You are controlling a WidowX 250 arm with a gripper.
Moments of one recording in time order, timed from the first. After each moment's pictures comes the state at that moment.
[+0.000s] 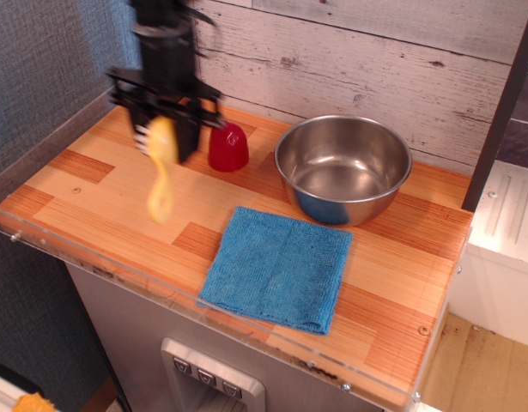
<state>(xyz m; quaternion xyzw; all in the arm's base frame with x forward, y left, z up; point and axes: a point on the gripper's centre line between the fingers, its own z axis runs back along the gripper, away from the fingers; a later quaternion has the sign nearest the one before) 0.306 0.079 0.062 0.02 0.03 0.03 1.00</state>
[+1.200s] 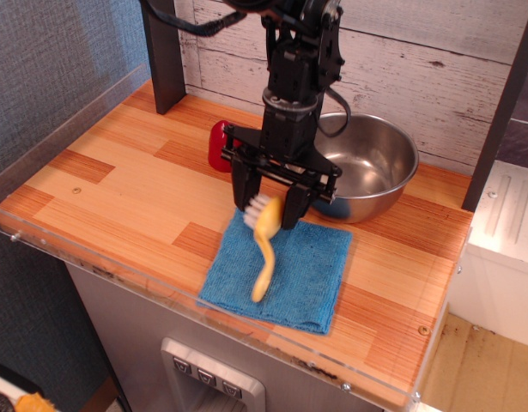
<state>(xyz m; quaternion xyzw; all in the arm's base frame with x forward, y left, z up) 0.308 -0.005 0.035 0.04 0.04 -0.02 1.00</state>
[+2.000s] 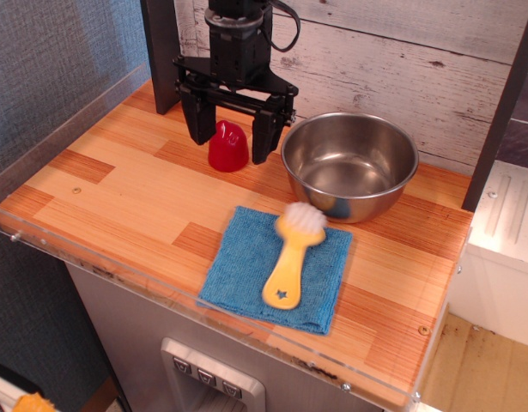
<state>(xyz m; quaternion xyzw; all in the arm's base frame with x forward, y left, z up) 0.318 0.036 0.084 0.02 -0.01 0.01 1.00</state>
